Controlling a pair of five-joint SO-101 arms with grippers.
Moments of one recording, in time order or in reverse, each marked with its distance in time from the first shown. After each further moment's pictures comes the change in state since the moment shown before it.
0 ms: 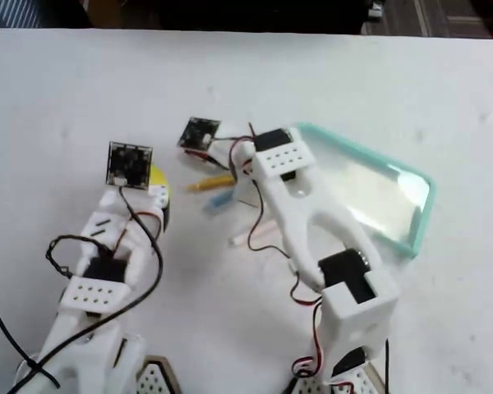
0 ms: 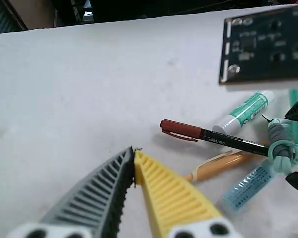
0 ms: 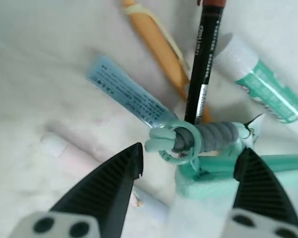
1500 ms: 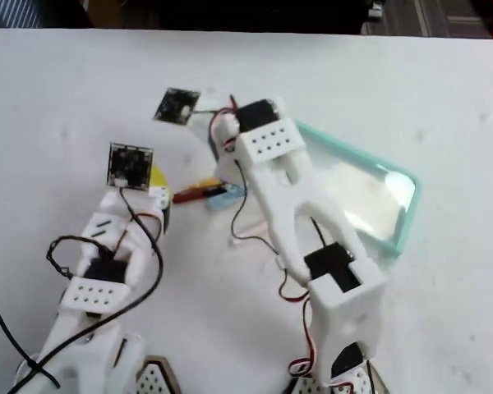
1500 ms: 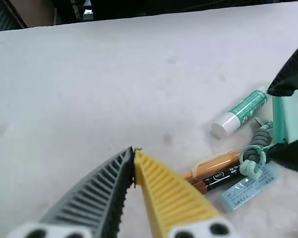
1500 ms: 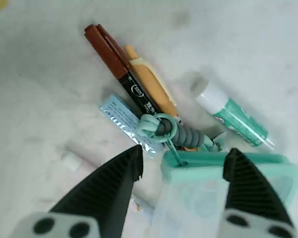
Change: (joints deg) left arm 0.0 0.0 0.6 -0.2 0.0; right arm -5.0 5.0 -20.7 13.4 -2.7
